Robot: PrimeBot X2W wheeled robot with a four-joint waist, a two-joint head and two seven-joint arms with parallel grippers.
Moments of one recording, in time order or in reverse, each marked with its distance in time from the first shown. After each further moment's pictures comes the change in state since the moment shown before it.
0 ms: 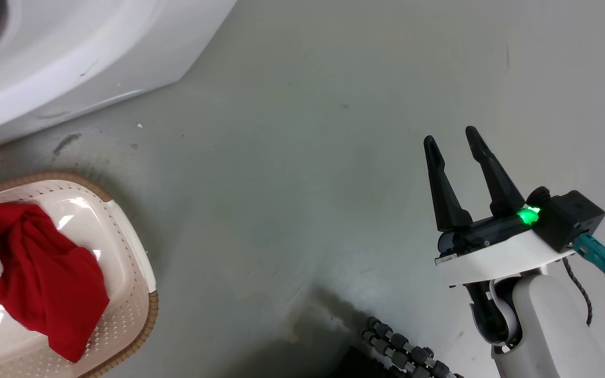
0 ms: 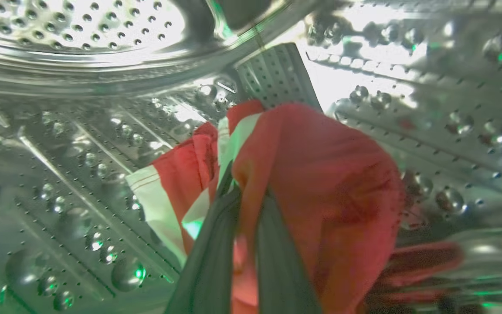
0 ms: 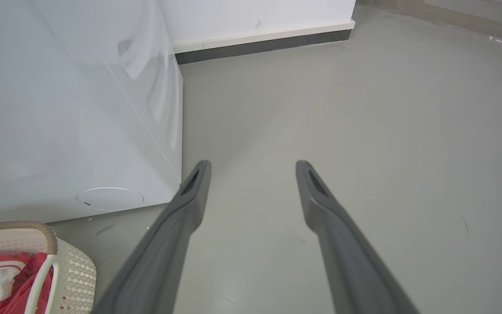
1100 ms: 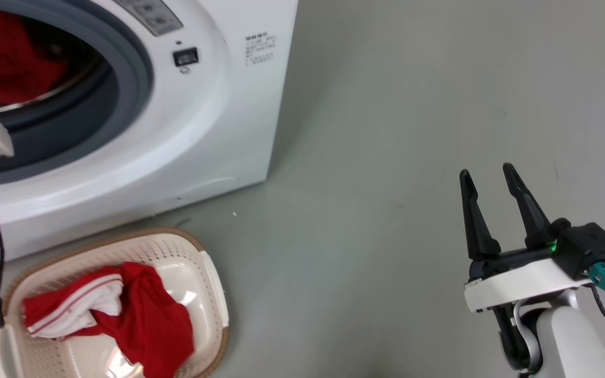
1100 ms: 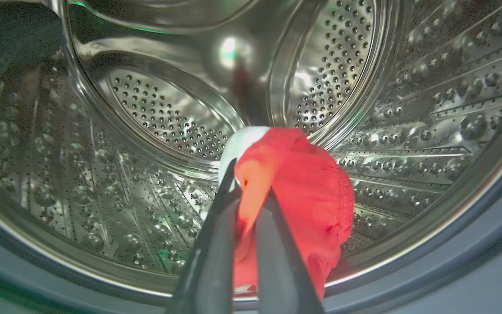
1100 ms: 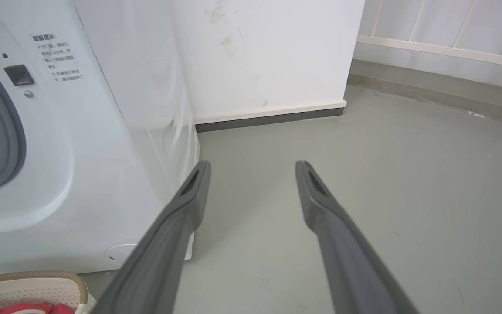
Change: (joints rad) left arm 0.572 -0.189 0.170 -0.091 -0.253 0.124 -0.703; right arm 0.105 0.001 -0.126 -0.001 -0.140 0.000 0.017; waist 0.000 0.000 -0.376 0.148
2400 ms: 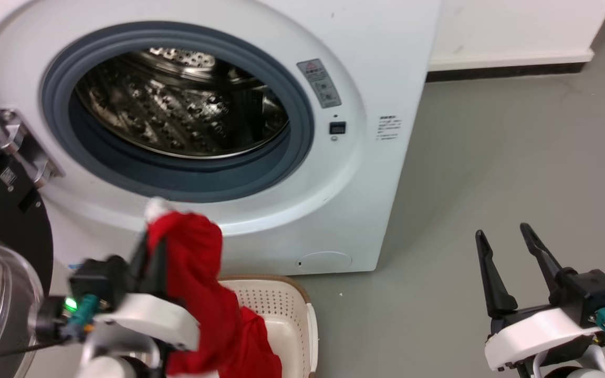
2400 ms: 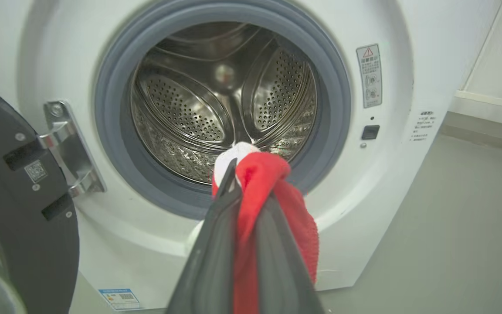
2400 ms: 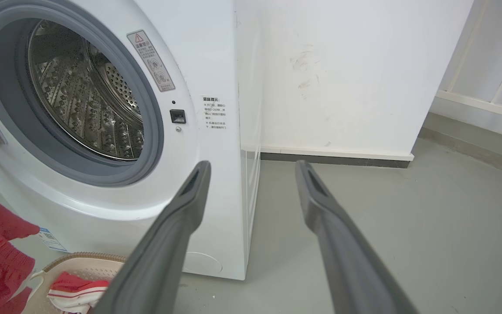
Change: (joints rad) left arm 0.722 -0.170 -0.186 -0.780 -0.052 0.114 0.193; right arm 0.244 0.000 -0.057 -0.234 -0.124 0.000 0.226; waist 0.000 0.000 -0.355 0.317
